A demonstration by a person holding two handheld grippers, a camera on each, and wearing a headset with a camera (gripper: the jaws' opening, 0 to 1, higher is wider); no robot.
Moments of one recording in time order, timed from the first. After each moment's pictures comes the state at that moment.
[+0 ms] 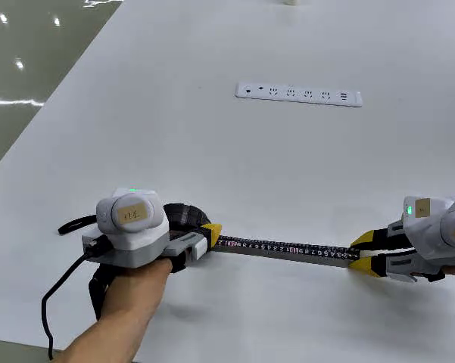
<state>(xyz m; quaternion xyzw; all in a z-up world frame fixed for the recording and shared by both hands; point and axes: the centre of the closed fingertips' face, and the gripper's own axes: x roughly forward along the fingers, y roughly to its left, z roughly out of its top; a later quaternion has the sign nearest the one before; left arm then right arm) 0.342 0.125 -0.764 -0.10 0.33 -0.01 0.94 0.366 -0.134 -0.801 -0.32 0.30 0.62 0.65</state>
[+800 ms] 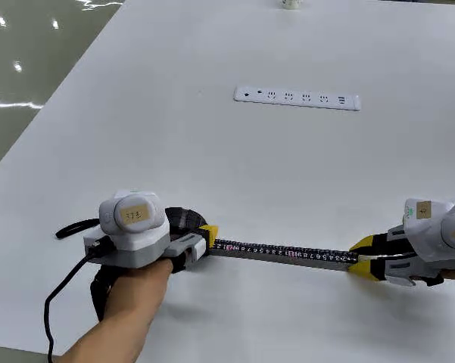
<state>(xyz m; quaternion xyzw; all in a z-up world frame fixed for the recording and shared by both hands) 0.347 0.128 -0.768 -0.10 0.34 0.00 0.94 0.367 -0.135 -0.802 -0.29 0.31 0.62 0.66</state>
